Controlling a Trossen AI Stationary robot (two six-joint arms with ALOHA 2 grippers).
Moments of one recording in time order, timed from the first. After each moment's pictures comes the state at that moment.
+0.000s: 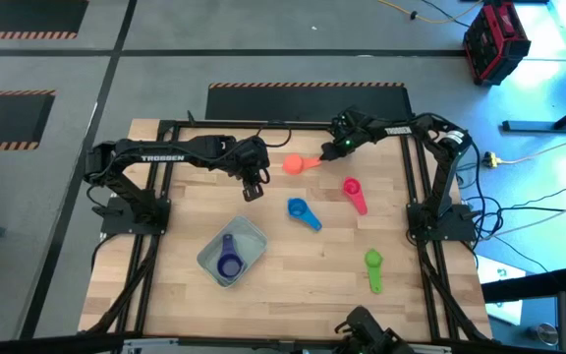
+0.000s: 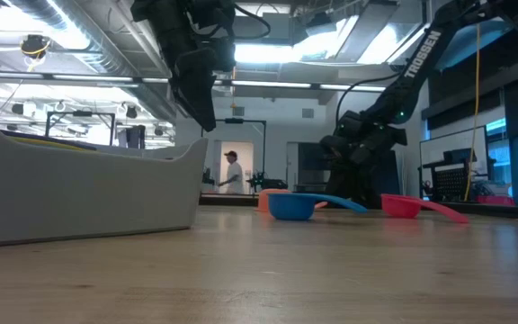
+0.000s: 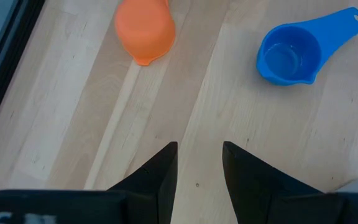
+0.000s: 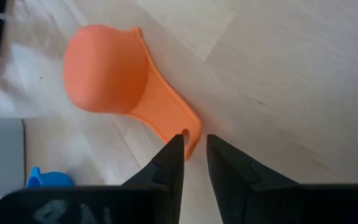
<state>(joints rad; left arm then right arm) 0.26 1.53 1.20 -0.71 -0.08 -0.07 -0.85 1.91 0.99 -0.17 -0.64 0.26</state>
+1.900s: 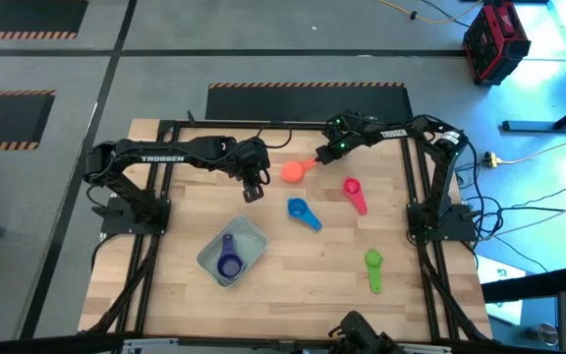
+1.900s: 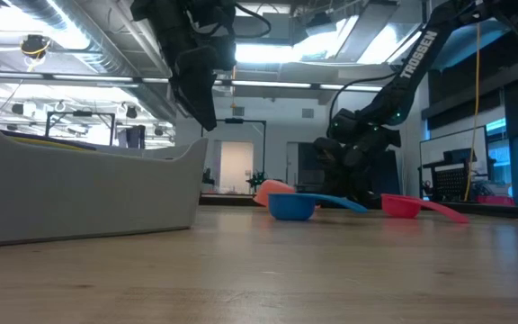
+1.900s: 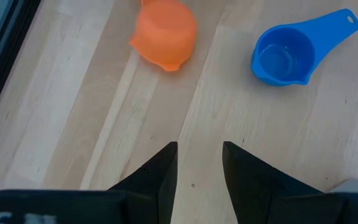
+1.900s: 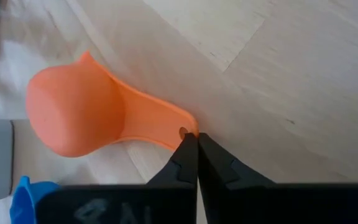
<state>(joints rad) 0.25 1.53 1.20 -0.70 -0.08 -0.08 -0.79 1.93 0.99 -0.10 -0.59 0.28</state>
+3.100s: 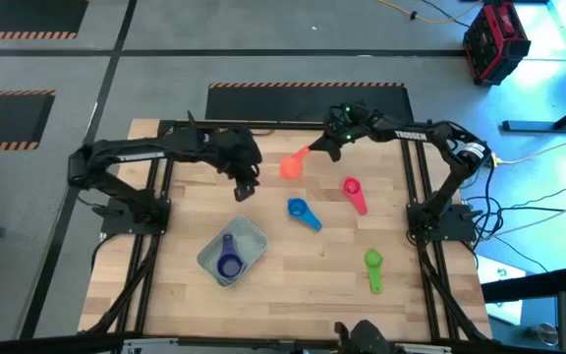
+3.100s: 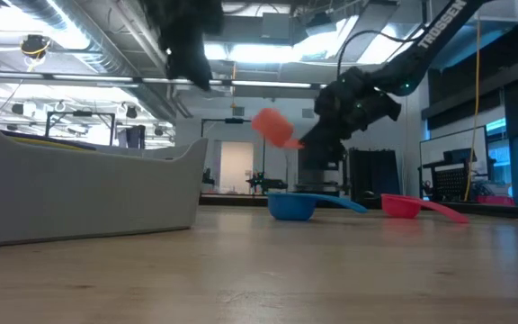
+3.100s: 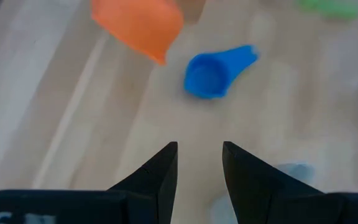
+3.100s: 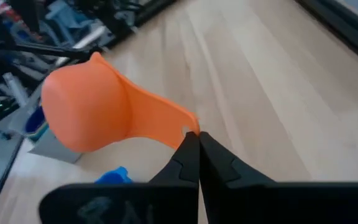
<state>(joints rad) 0.27 1.39 1.24 -0.77 0.16 -0.15 -0.77 1.72 0.99 0.02 -0.81 0.02</state>
